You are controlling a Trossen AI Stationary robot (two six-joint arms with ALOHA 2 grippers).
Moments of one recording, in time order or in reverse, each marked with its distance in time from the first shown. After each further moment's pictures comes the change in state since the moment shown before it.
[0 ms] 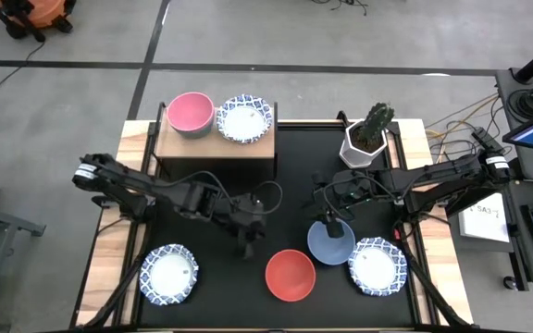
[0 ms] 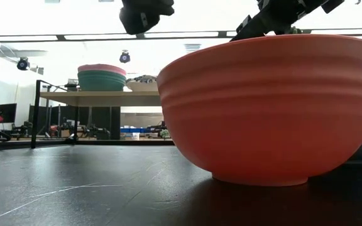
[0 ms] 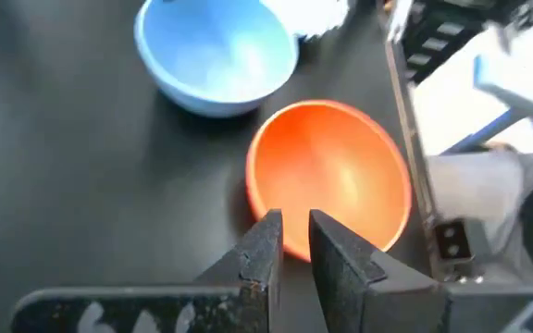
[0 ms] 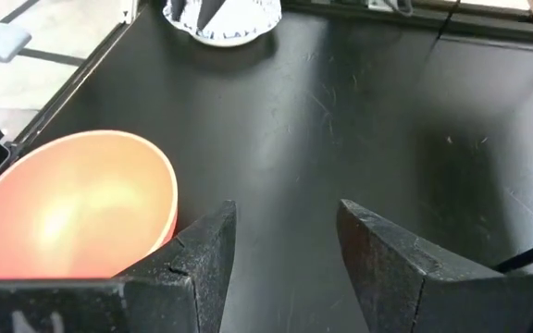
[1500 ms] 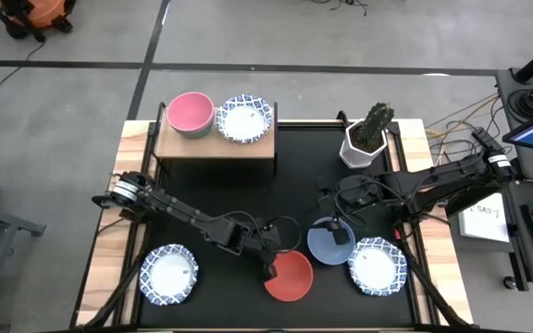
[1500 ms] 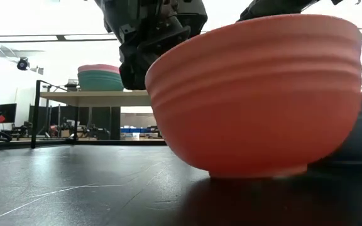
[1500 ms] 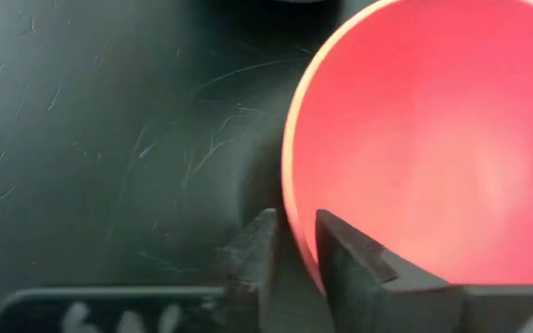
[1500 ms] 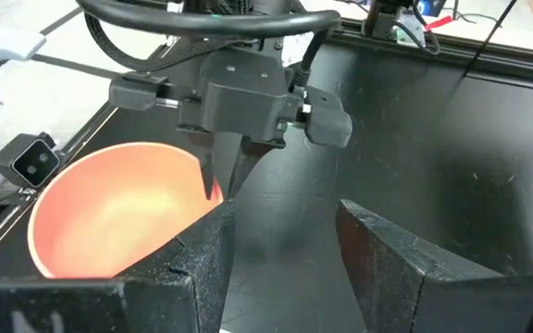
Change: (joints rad) left arm -0.097 0.357 0.048 0.076 -0.193 -0.268; right arm 0.073 -0.039 0.001 0.014 -0.001 -0.006
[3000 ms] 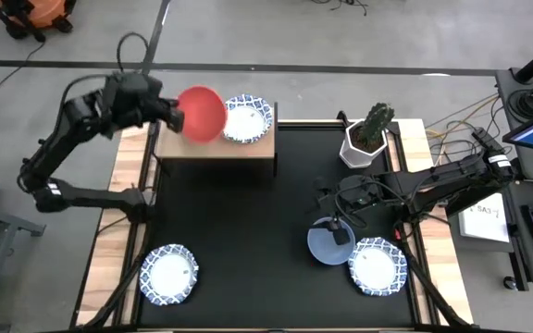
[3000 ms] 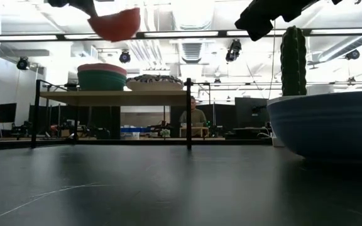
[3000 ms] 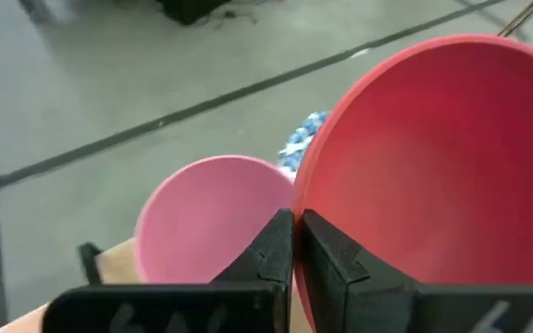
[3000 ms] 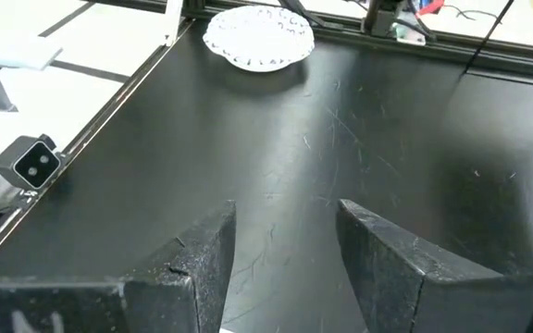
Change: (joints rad) left arm 0.981 -0.838 0.264 -0.742 -0.130 0.382; right arm 0.000 0.000 -0.001 0.000 0.001 0.012
